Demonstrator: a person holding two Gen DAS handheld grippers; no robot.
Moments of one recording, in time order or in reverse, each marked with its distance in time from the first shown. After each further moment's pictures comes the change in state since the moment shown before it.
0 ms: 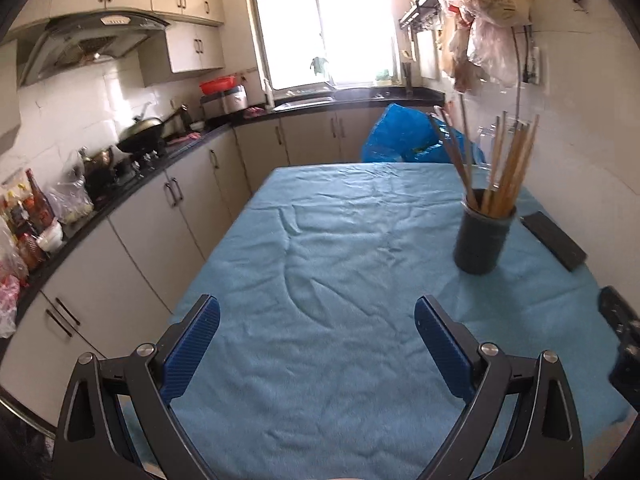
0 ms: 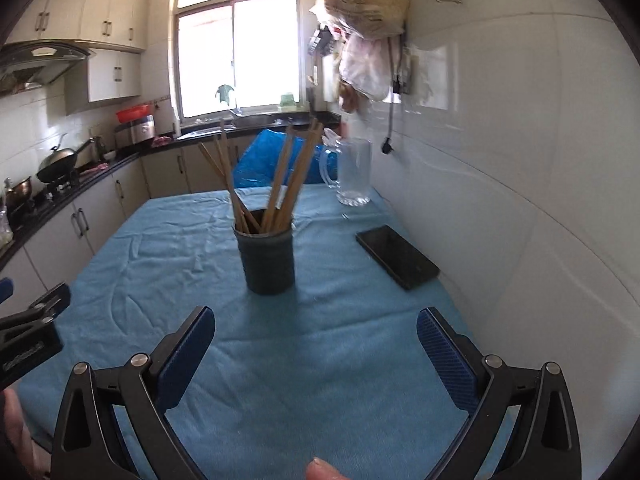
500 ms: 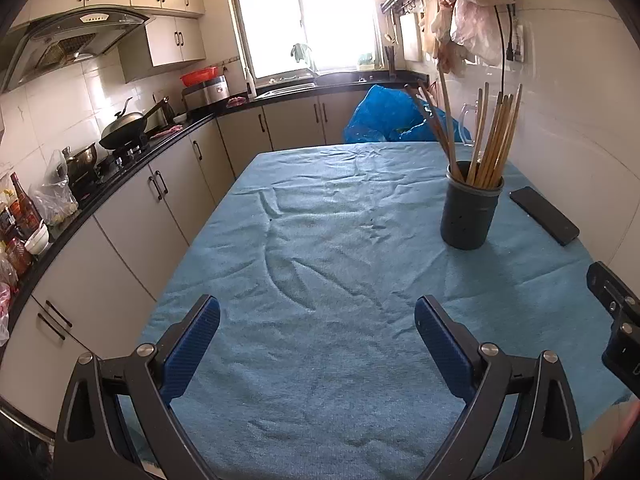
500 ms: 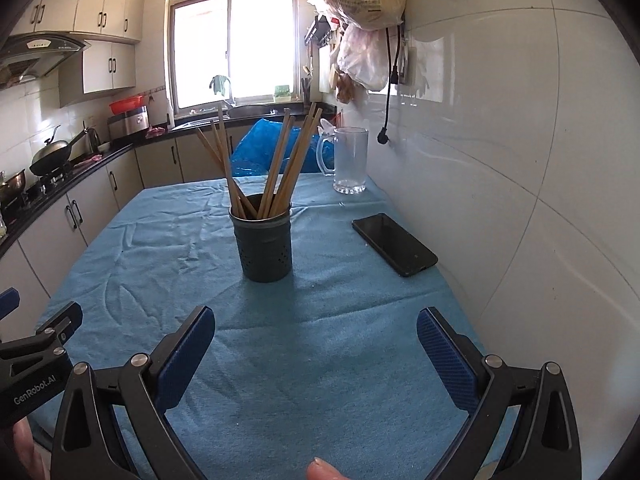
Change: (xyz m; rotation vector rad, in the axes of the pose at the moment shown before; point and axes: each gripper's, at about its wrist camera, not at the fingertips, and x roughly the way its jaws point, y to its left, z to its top) left arm 0.017 -0.016 -0.005 0.046 0.048 -0.025; right arm 0.005 0.007 -0.004 -0.011 0.026 -0.020
